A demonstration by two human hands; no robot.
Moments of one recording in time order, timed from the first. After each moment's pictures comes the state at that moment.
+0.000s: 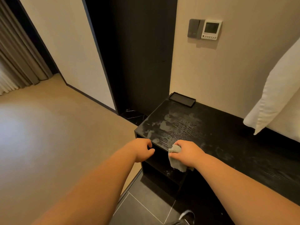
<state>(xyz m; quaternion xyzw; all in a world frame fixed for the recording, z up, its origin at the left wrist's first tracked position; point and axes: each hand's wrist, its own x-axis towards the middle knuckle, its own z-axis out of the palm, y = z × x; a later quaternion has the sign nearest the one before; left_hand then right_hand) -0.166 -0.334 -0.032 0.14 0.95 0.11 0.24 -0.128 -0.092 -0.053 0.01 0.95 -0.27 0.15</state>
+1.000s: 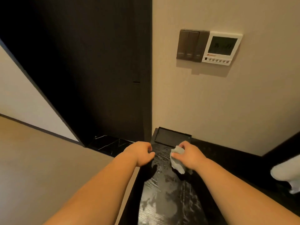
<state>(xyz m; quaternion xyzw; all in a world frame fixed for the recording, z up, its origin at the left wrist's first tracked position) -0.622 -0.223 -0.059 0.27 0.92 0.10 0.28 -0.520 0.005 -0.094 0.22 0.92 -0.31 0.11</state>
